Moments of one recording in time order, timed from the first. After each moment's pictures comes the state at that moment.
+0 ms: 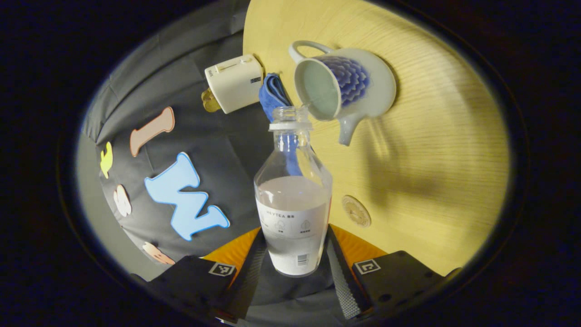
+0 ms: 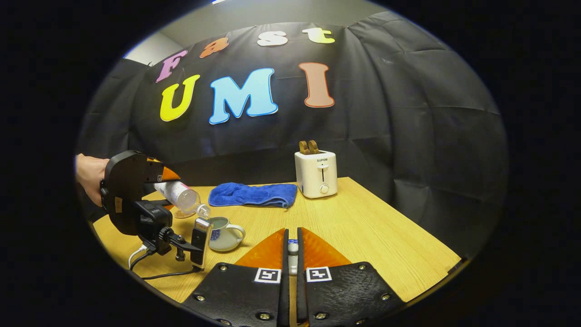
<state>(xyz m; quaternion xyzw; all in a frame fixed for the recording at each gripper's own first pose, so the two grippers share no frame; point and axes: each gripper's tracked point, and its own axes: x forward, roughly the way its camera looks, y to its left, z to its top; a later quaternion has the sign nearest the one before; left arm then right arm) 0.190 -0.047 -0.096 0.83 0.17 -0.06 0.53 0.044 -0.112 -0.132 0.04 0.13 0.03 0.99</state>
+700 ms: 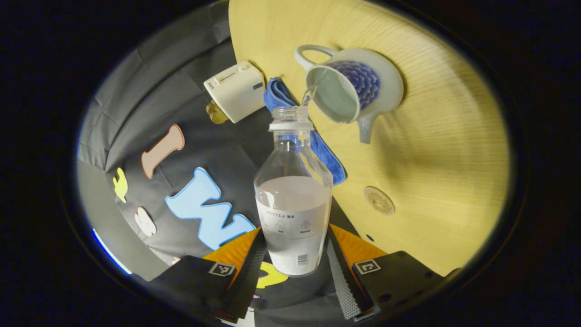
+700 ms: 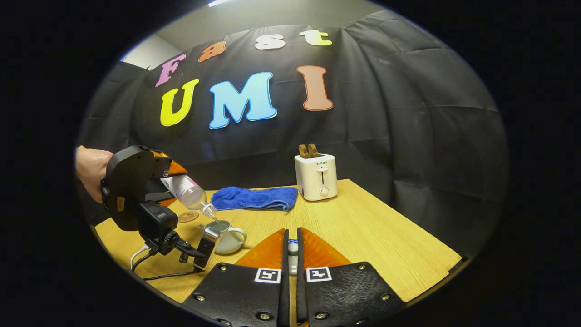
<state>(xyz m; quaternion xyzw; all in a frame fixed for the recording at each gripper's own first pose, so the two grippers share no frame) 0.195 -0.066 -0.069 0.87 0.14 -0.04 0.48 0.042 -0.114 -0.127 0.05 0.12 0.03 0.99</state>
